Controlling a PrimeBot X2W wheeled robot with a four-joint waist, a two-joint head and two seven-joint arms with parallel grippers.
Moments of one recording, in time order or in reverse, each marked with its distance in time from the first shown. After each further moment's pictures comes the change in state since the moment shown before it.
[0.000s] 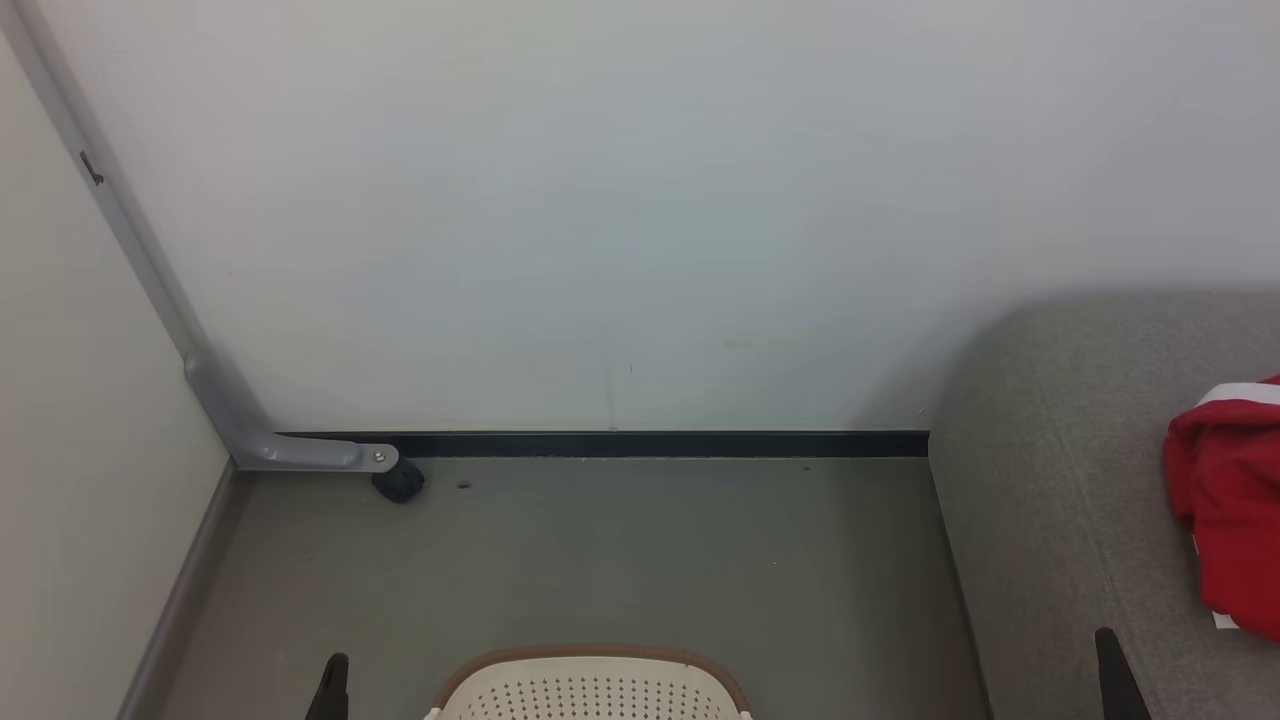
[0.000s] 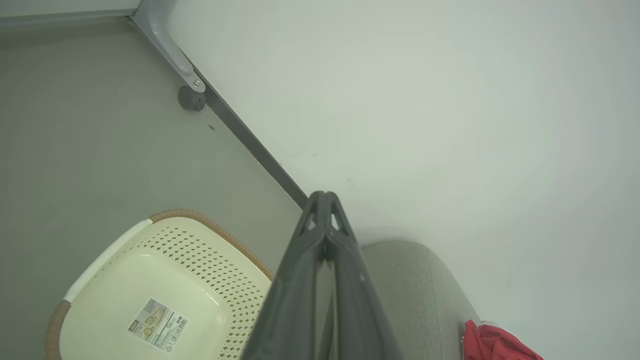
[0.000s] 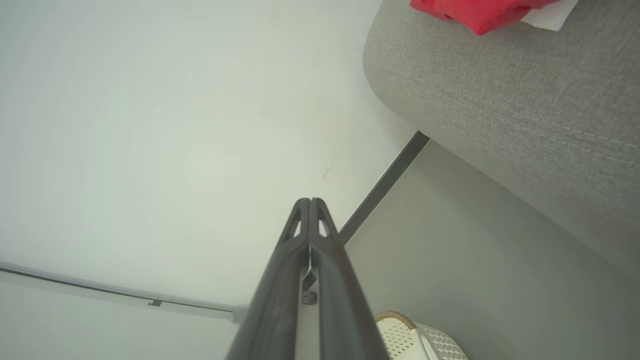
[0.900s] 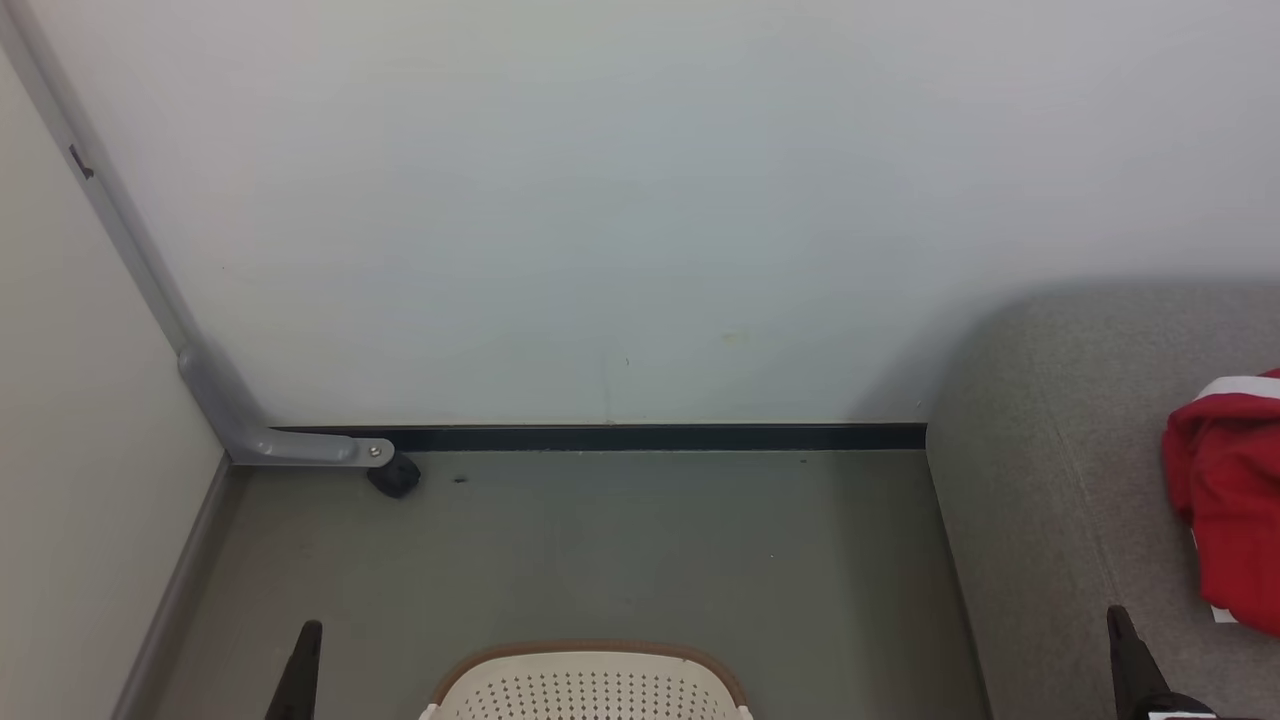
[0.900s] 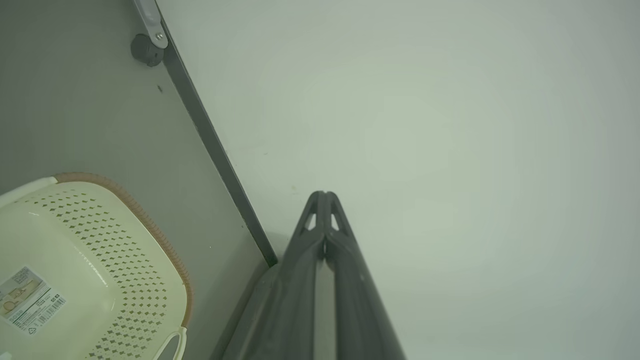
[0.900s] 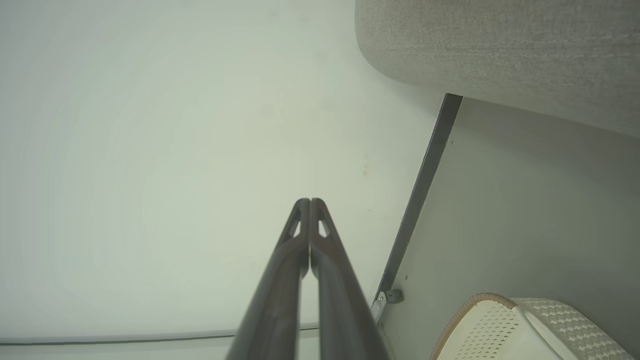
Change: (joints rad) left arm -0.039 -0.012 0.087 -0.009 -0.341 -0.041 0.097; right arm -0.058 0.015 -0.060 0.022 0.368 0.009 0.095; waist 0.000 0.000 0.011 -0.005
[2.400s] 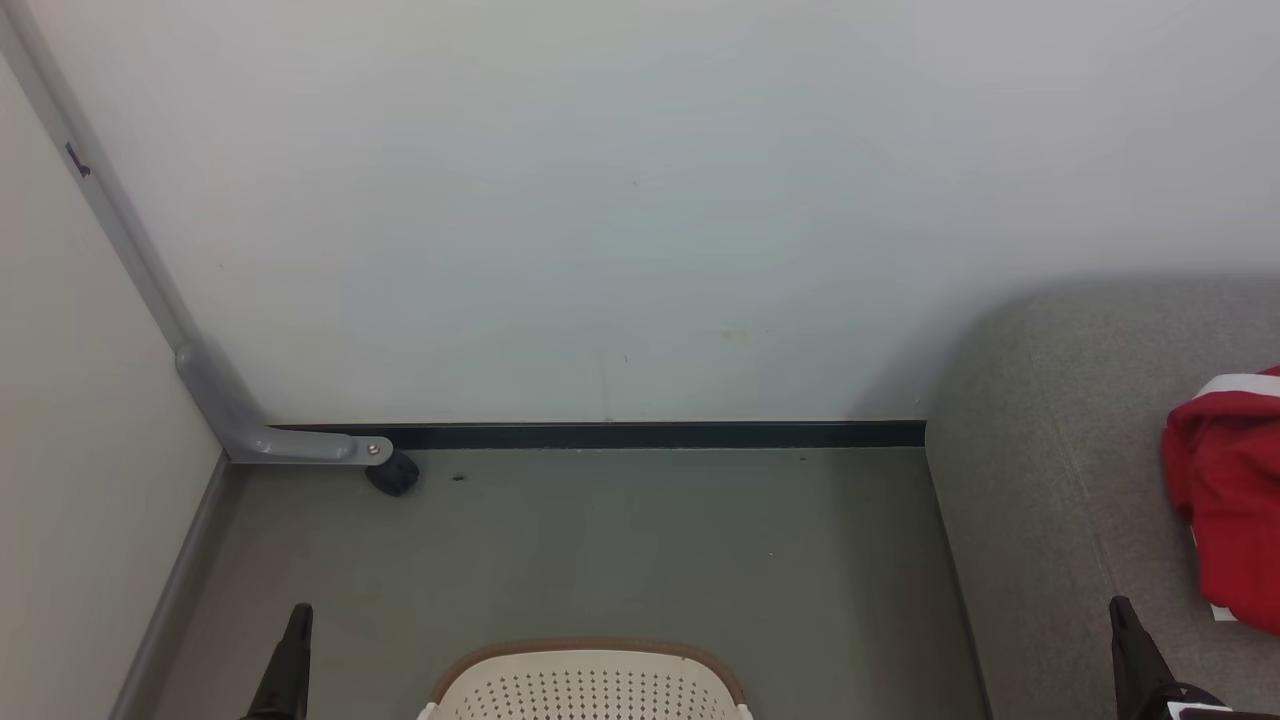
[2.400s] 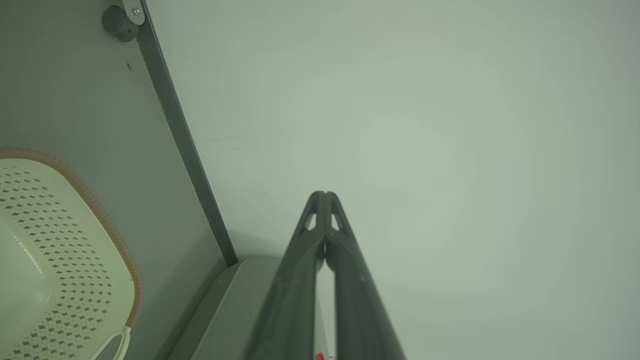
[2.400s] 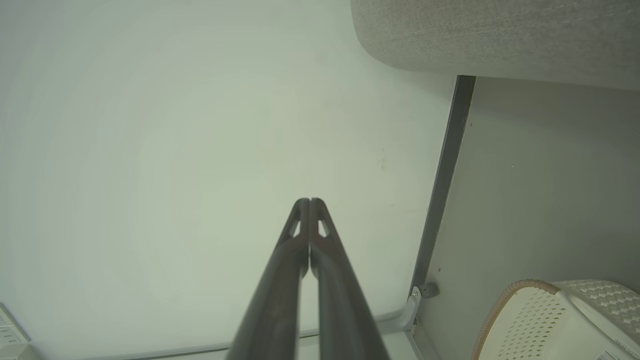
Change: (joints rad) left arm -0.018 -0.007 0.034 -0.004 -0.146 -0.016 0.035; right arm -0.019 0.006 -0.023 0.009 0.139 0.001 0.036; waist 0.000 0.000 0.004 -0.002
